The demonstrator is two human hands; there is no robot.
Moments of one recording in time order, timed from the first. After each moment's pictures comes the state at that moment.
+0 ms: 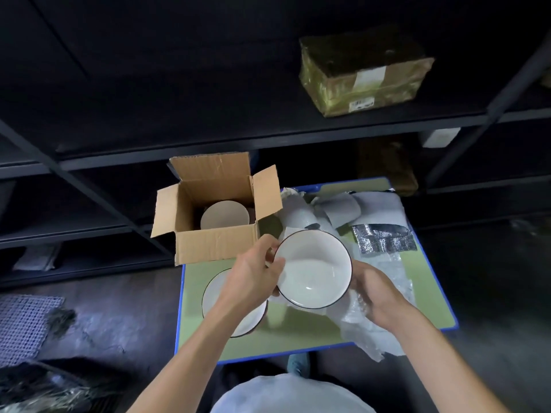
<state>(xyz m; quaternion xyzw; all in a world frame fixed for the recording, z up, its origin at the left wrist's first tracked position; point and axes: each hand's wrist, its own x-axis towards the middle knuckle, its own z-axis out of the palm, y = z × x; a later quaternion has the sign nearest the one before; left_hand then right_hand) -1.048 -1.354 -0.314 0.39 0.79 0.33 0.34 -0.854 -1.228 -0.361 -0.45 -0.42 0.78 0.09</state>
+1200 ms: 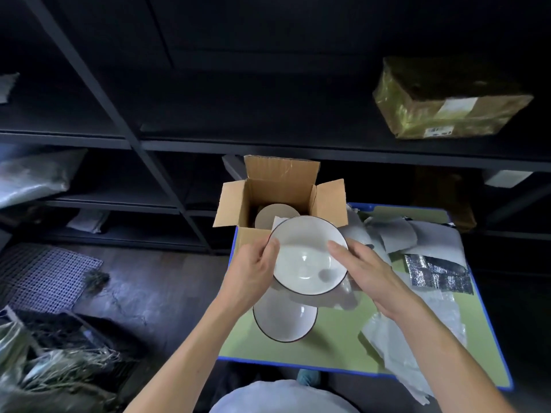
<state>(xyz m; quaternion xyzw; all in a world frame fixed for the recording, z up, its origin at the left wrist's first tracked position) -1.121 -1.415 -0.293 0.28 0.81 0.44 0.26 -0.970 -1.257 -0.300 -0.37 -0.67 0.64 0.03</state>
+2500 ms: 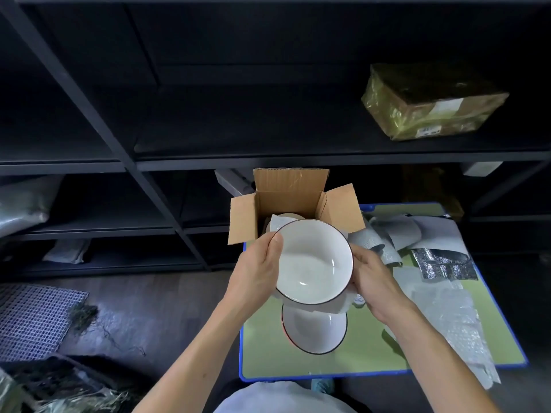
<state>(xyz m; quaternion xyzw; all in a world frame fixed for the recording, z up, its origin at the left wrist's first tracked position) -1.176 -1.431 -0.289 0.32 0.79 0.43 0.30 -1.015 -1.302 -0.310 -0.43 -0.61 0.65 0.13</state>
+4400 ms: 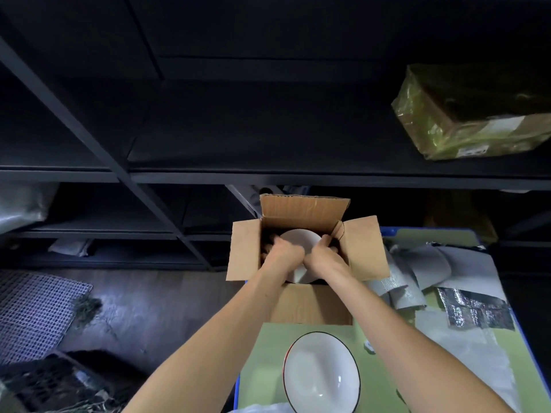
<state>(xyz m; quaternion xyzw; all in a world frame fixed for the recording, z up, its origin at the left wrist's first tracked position) -1.249 -1.268 -0.392 0.08 0.87 0.21 0.43 -1.175 -1.221 -0.388 -0.57 -0.73 0.33 -0.17</state>
